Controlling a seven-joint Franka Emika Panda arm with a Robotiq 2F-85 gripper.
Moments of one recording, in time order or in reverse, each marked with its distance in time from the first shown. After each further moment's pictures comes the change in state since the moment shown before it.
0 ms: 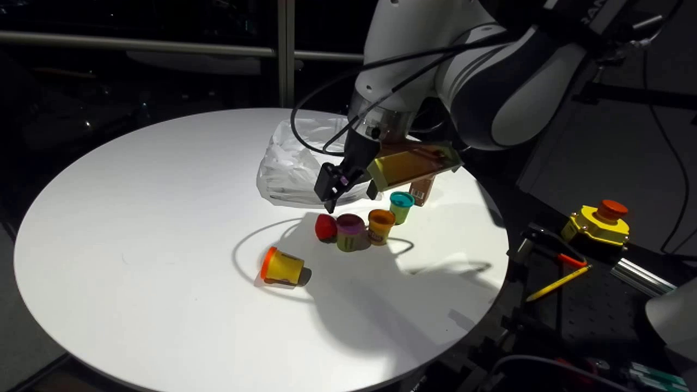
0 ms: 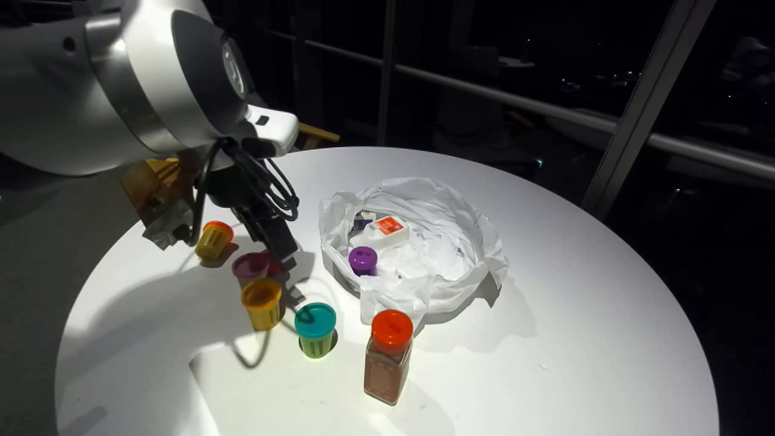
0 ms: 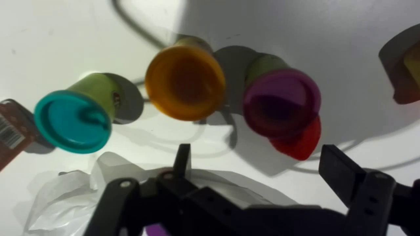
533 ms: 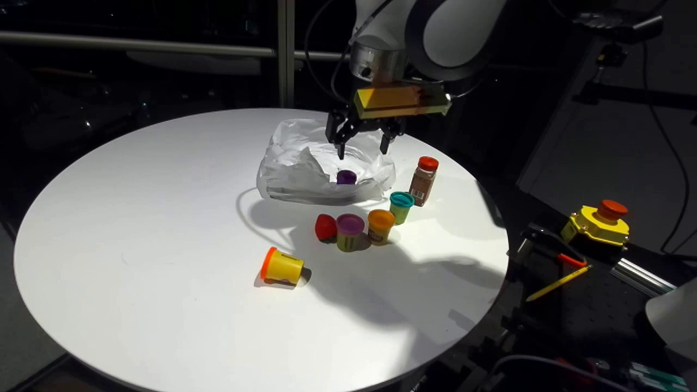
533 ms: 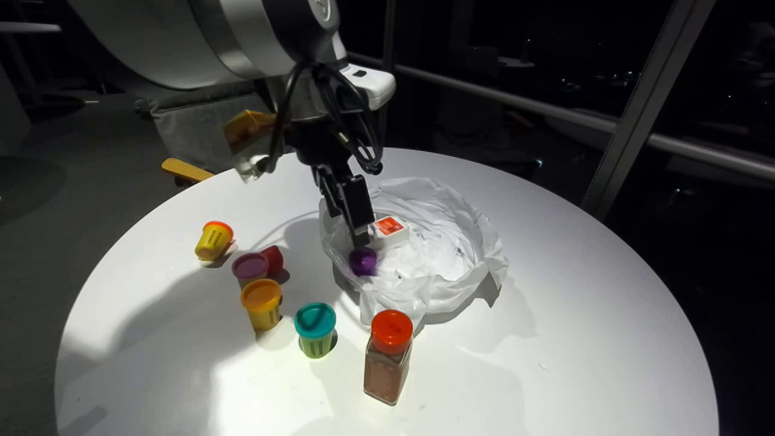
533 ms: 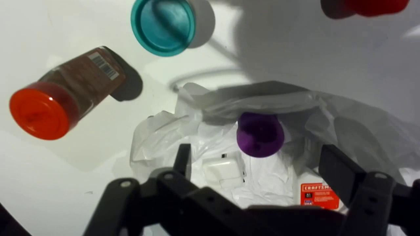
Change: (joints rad) arm -0.132 -0.041 0.012 0.156 0.274 -0.272 -0.161
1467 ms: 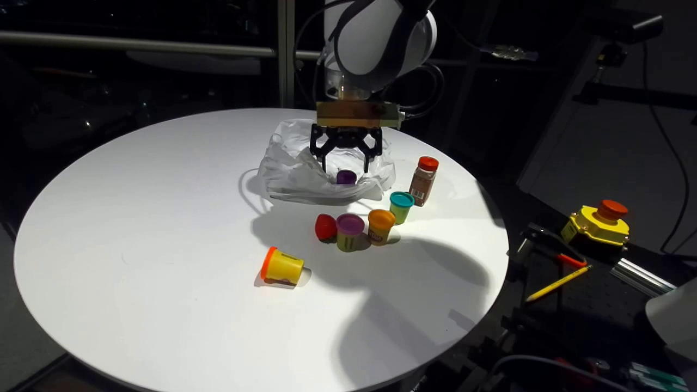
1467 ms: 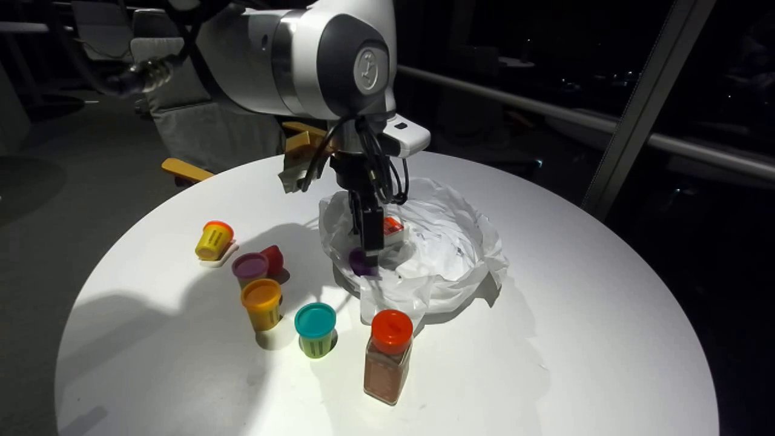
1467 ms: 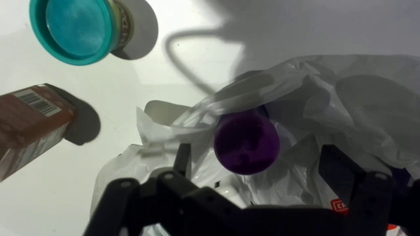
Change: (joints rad) arm -0.020 0.253 -0.003 0.280 0.338 -0.143 -0.058
